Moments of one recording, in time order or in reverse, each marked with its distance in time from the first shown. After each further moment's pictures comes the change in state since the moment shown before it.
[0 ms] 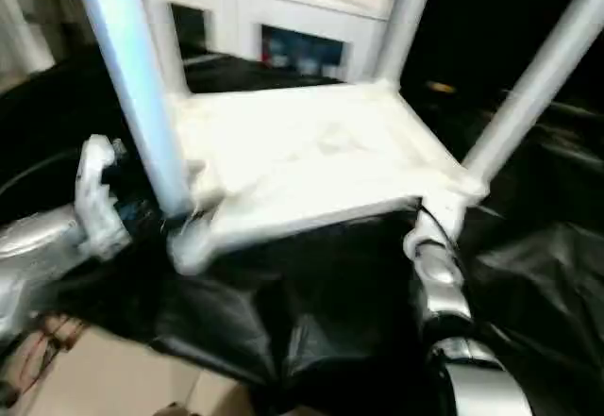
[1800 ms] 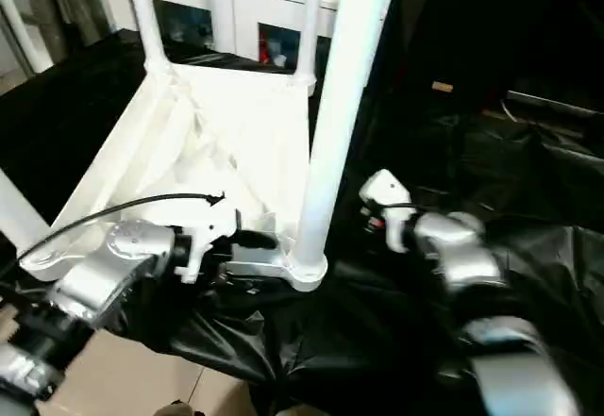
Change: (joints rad) left arm -0.285 -0.118 -0.460 0.498 0.460 -0.461 -0.055; right arm 0.015 -0.241 0.313 -0.385 -0.037 0.219 1.156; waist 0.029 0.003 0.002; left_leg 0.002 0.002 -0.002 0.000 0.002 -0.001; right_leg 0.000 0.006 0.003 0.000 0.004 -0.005
